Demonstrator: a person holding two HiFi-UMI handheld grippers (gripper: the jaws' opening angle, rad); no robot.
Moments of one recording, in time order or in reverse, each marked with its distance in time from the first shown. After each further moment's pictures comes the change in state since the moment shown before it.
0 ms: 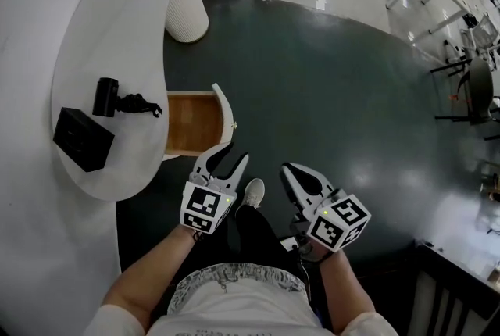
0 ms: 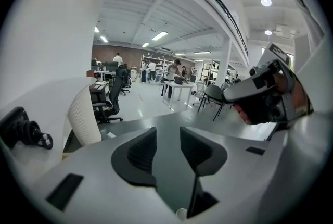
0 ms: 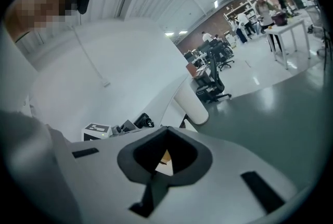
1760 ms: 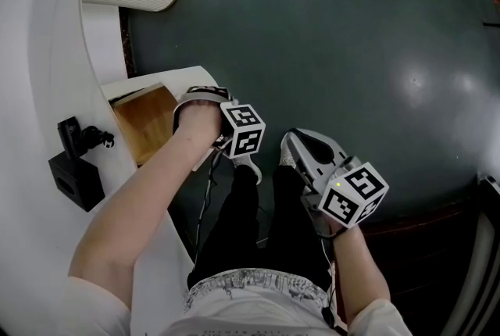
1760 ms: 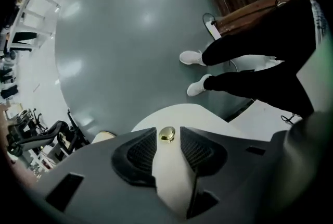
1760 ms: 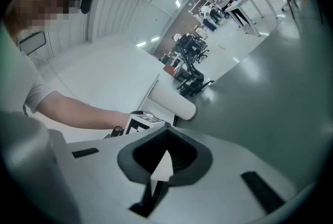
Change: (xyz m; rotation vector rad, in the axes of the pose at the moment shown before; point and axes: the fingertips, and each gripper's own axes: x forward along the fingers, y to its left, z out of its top) left arm 0.137 0.079 -0.230 1.310 1.516 -0.501; right arm 0.040 -0.157 -0.079 0.321 -0.085 -0.033
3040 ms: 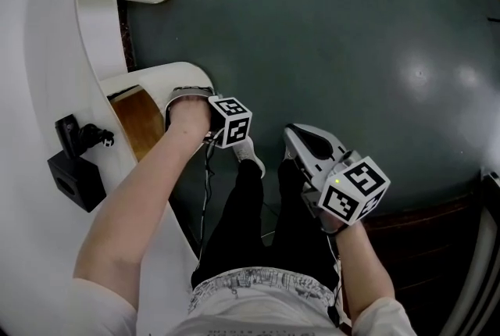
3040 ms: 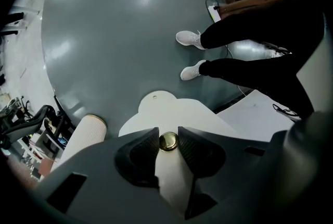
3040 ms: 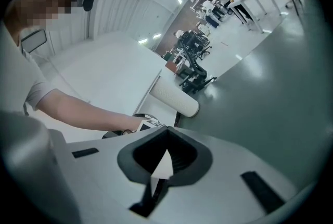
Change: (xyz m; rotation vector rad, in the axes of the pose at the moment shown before) left arm 0.056 -0.023 -0.060 -0.051 0.170 -0.119; right arm 0.025 0.007 -0.016 -0.007 0.037 0.023
